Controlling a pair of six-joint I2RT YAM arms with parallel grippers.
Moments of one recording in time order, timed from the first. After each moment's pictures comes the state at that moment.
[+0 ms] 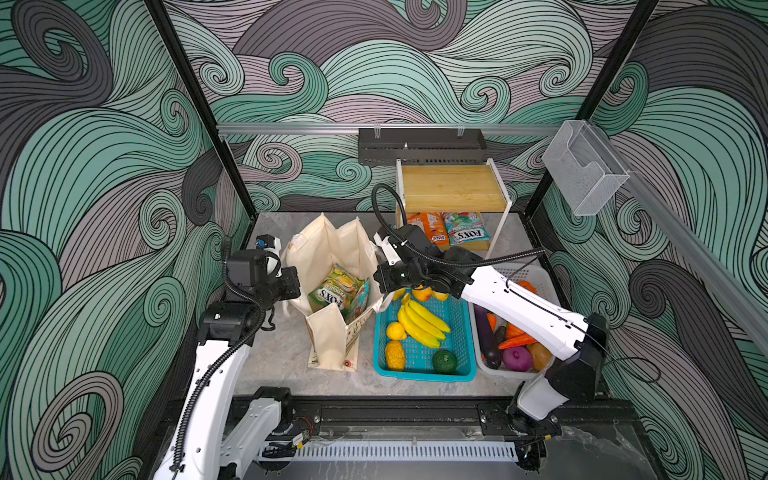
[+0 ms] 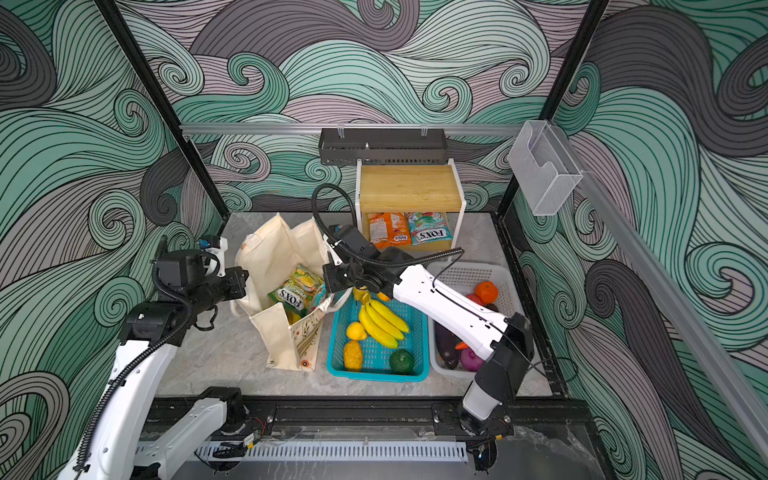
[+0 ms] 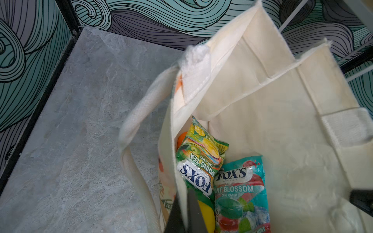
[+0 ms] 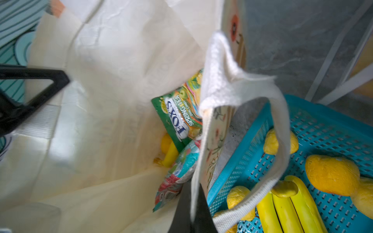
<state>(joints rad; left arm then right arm) -0.04 0.87 1.13 -0.89 0.09 -0.25 0.92 1.63 1.69 -0.80 -0.06 0.44</state>
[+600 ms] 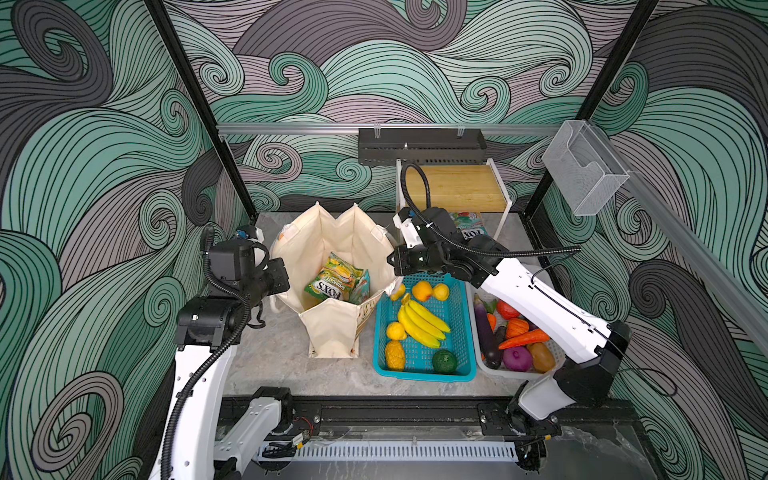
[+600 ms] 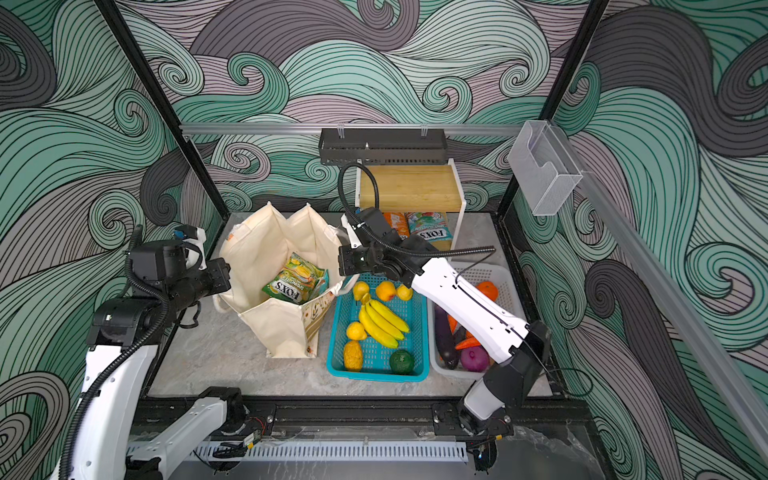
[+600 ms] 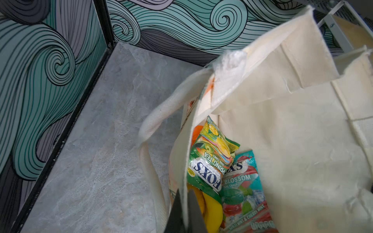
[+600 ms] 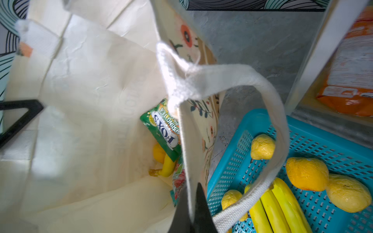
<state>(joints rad) -0.04 0.90 1.30 -1.04 0.02 -0.28 0.84 1.59 1.71 -0.83 -0.11 0.46</state>
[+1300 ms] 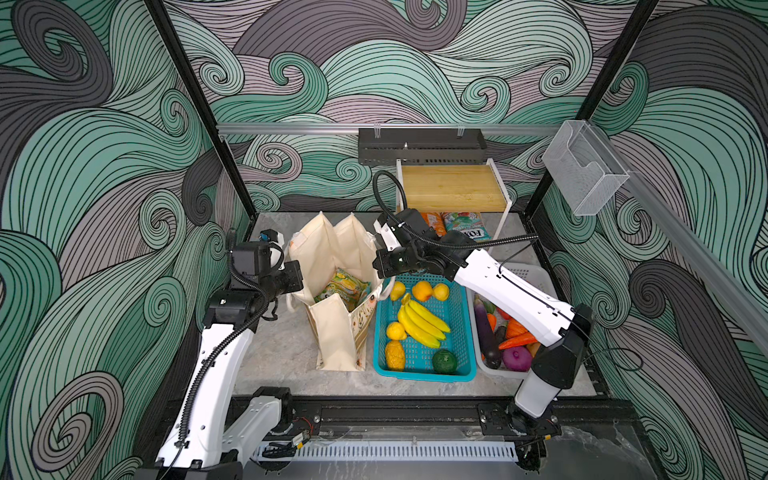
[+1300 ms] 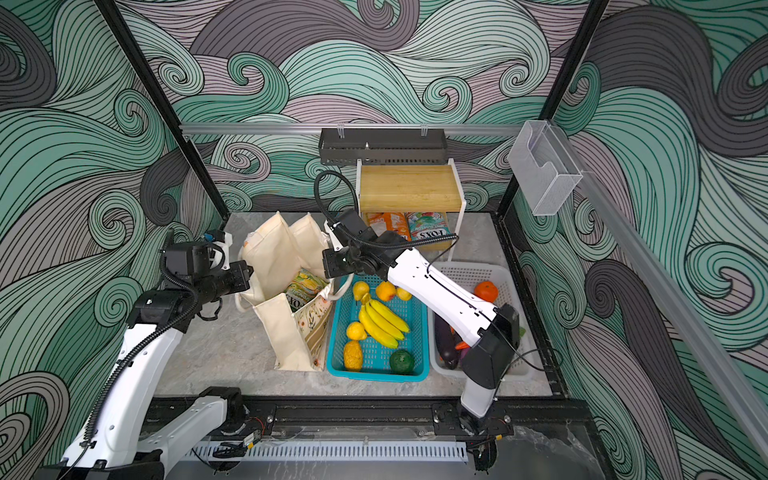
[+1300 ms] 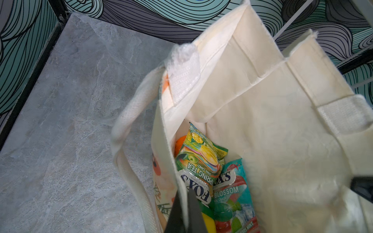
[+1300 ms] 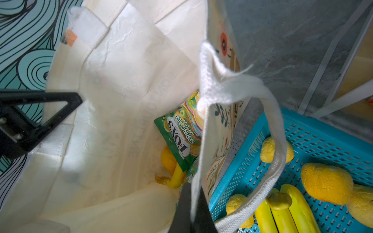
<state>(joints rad) -0.04 0.95 1.10 -0.83 0.15 -0.27 0.83 1.75 1.84 -0.88 -0.11 0.44</state>
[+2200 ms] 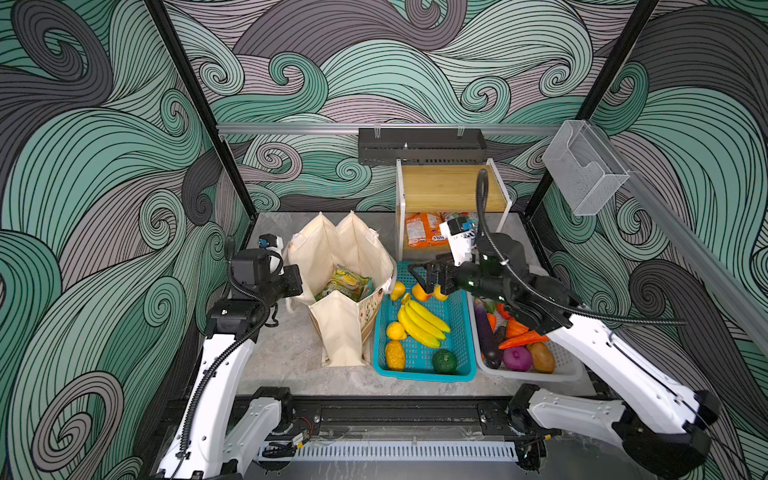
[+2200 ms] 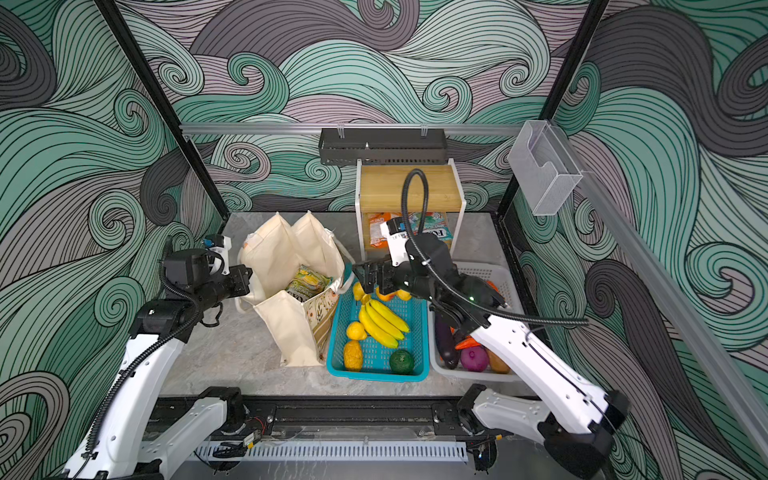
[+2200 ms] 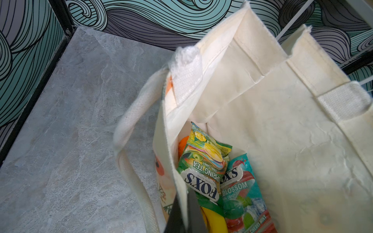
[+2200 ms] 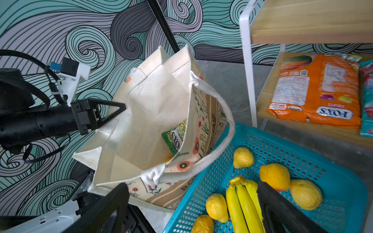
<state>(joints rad) -0.03 0.89 1.01 -0.75 0.14 -0.23 0.74 1.06 1.24 -0.60 -0.09 0.38</state>
